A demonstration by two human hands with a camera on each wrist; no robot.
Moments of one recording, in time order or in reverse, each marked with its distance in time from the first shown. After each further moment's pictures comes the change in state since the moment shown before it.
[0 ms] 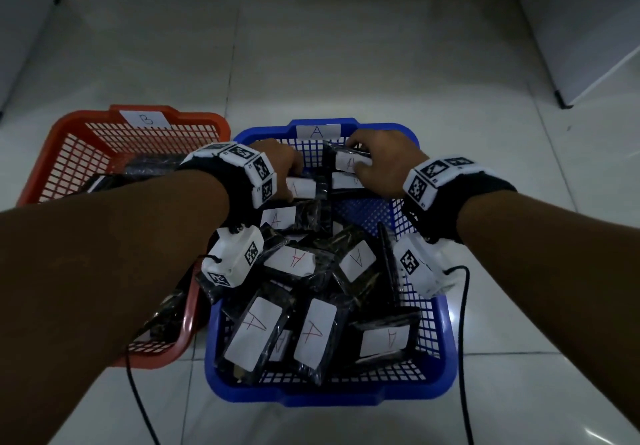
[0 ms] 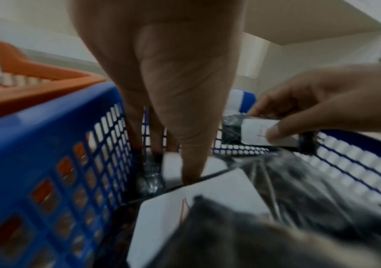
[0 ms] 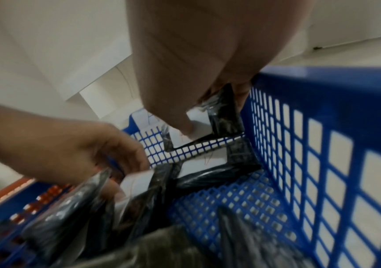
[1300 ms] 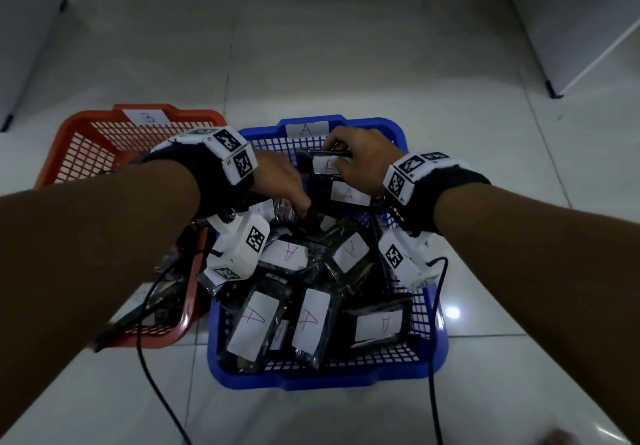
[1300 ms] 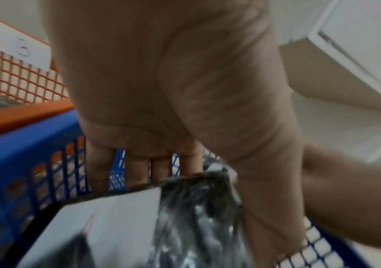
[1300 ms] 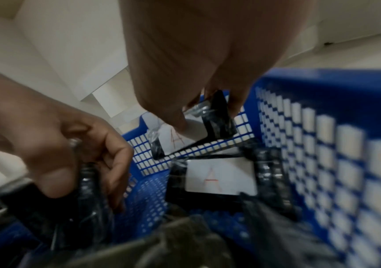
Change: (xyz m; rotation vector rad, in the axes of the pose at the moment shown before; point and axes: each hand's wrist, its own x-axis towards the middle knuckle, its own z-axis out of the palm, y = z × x) left_hand -0.033 0.032 -0.025 -0.252 -0.410 -0.074; right_hand -0.009 -0.006 0.010 0.175 -0.005 -0.061
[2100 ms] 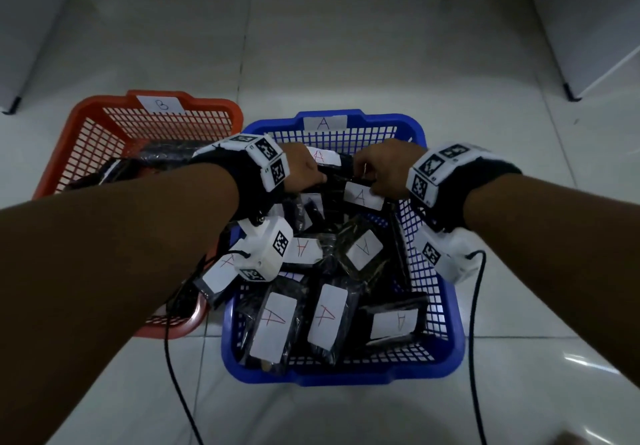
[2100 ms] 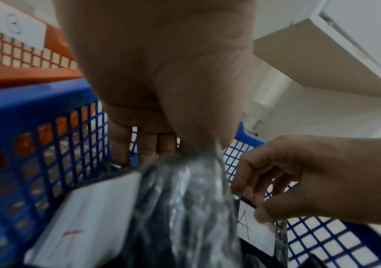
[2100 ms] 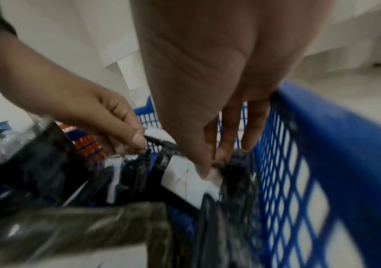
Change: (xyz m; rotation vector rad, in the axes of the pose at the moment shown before) left_hand 0.025 -0.011 0.020 -0.009 0.365 0.099; right_hand -0.004 -0.003 -0.007 -0.488 -0.306 0.041
